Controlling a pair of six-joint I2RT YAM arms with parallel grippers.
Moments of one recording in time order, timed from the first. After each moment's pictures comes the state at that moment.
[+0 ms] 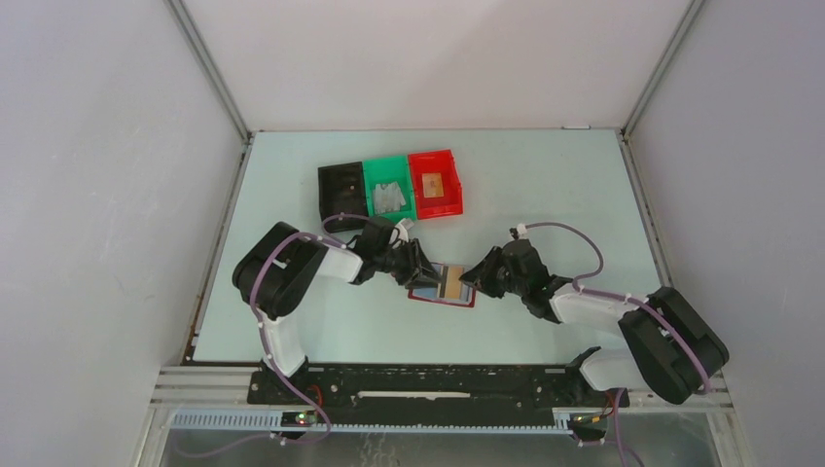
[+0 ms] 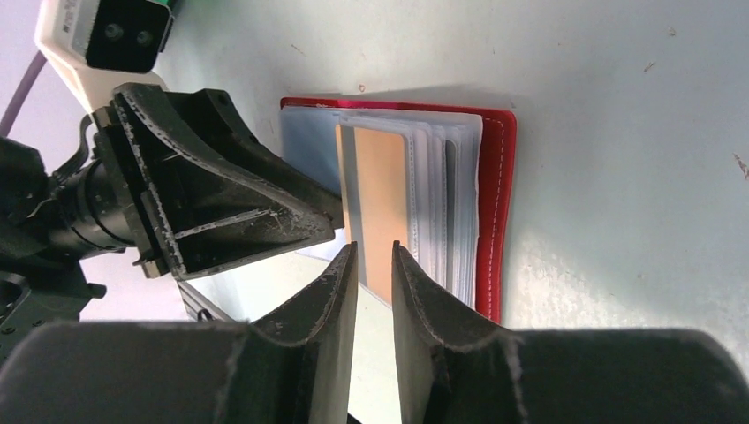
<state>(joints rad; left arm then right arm) -0.55 1.86 0.73 0.39 0.69 -0.99 0.60 1.32 0.41 0.27 -0.12 1.09</state>
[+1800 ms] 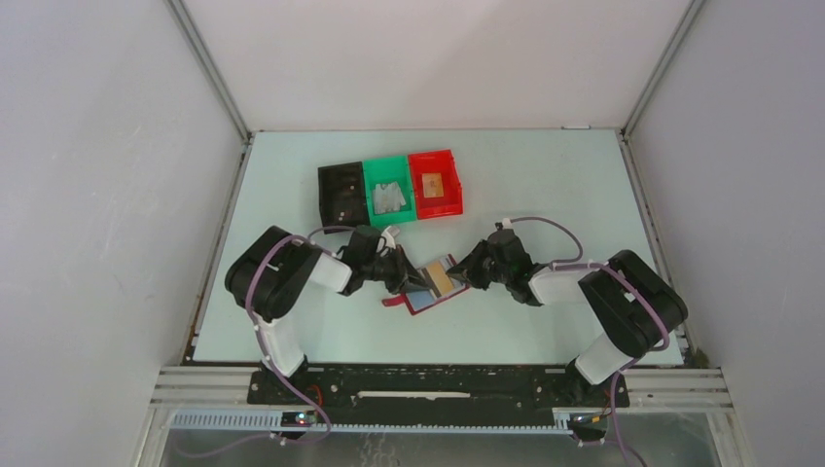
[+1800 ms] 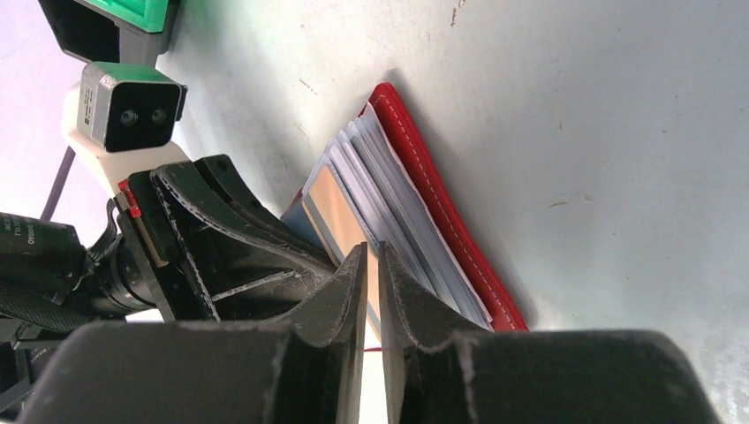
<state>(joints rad) -0.51 1.83 0.60 0.52 0.69 -1.04 0.59 1.60 0.53 0.39 -0.19 1.16</state>
